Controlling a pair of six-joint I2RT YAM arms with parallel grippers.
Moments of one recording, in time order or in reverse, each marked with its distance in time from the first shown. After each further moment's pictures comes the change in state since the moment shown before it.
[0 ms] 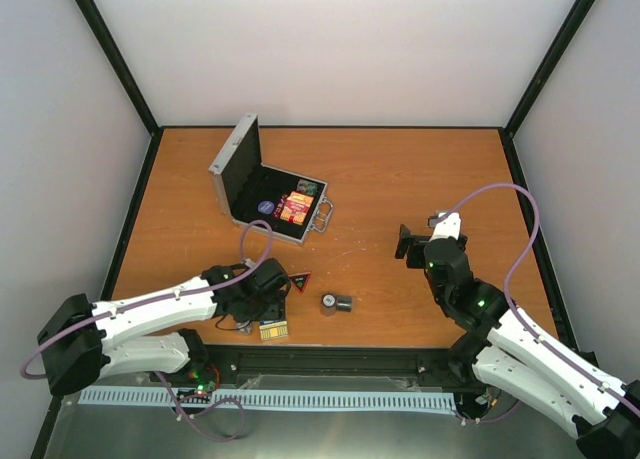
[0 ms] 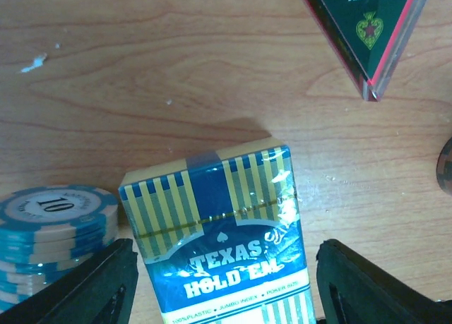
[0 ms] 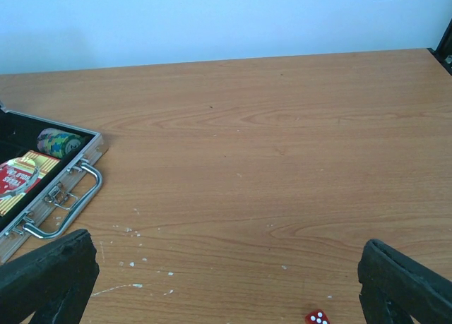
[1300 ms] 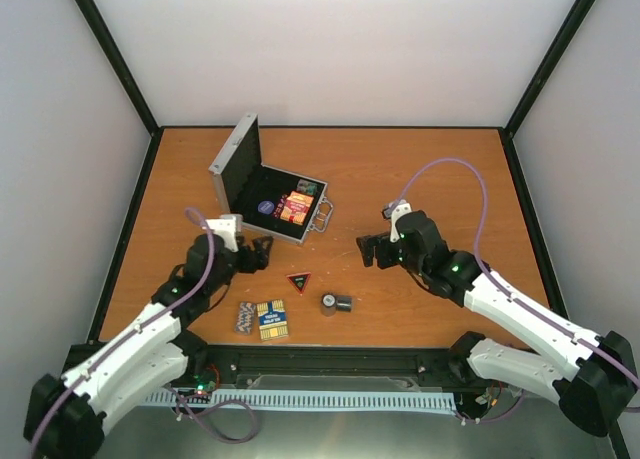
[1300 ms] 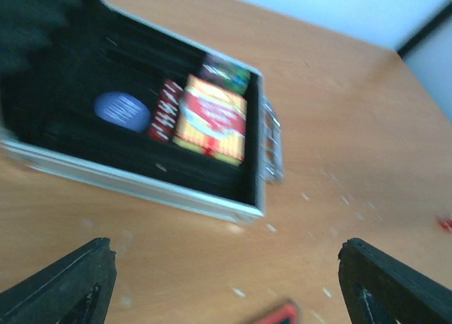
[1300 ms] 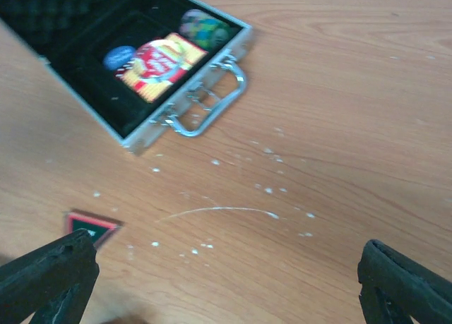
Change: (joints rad) left arm 0.552 -0.408 -0.261 0.724 0.080 0.550; right arm 0.004 0.327 0.220 -0.087 -0.517 -0.048
